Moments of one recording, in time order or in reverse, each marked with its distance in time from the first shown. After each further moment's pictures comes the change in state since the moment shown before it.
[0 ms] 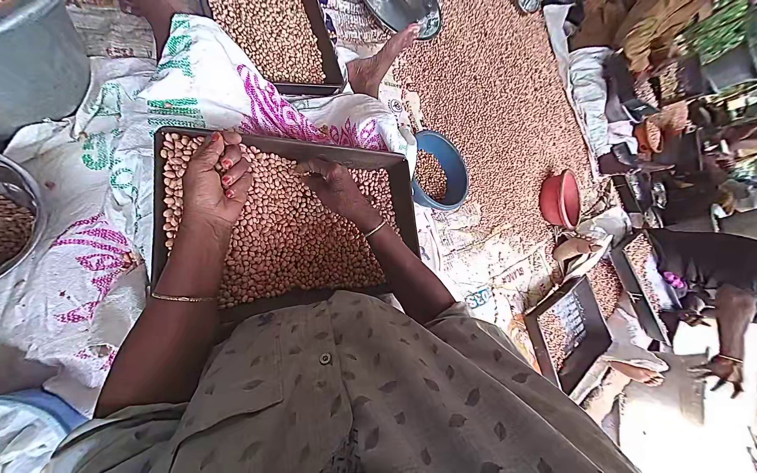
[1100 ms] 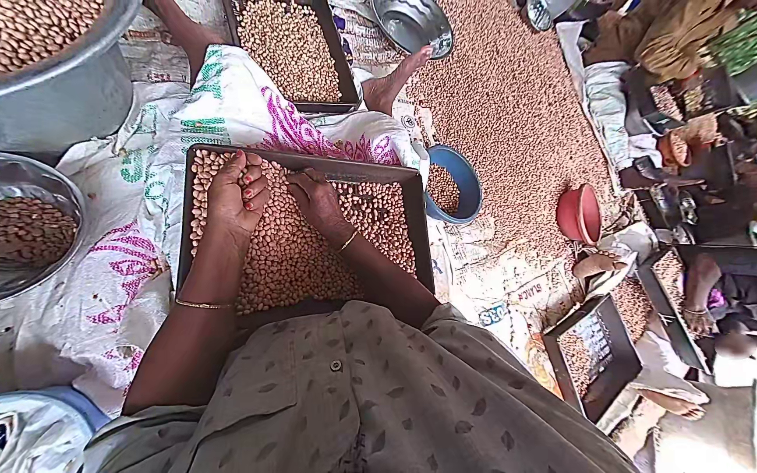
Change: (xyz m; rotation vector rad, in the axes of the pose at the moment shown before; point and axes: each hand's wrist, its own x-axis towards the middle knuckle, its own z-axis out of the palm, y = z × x) left_hand -0.012 0.001 0.001 0.080 0.098 -0.066; right_hand 0.022 -0.005 0.071 -0.133 0.282 -0.136
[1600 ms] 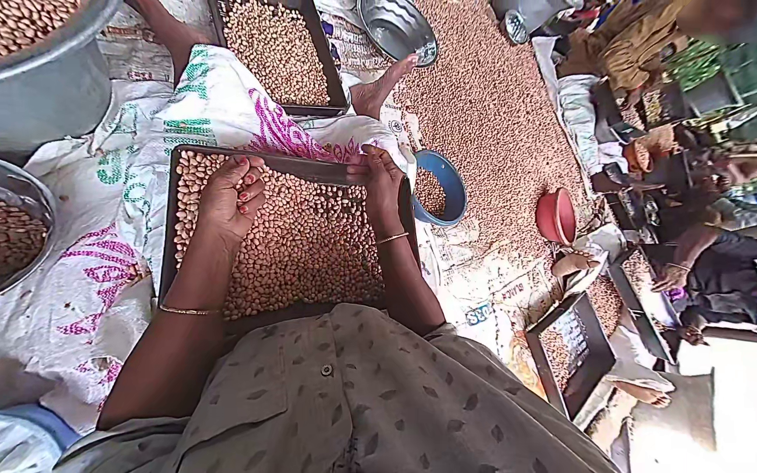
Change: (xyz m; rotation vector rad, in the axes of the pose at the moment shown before) left_hand 0.012 0.001 0.006 0.038 -0.053 -0.010; right_hand 0.009 0.025 -0.107 0.878 0.463 0.582
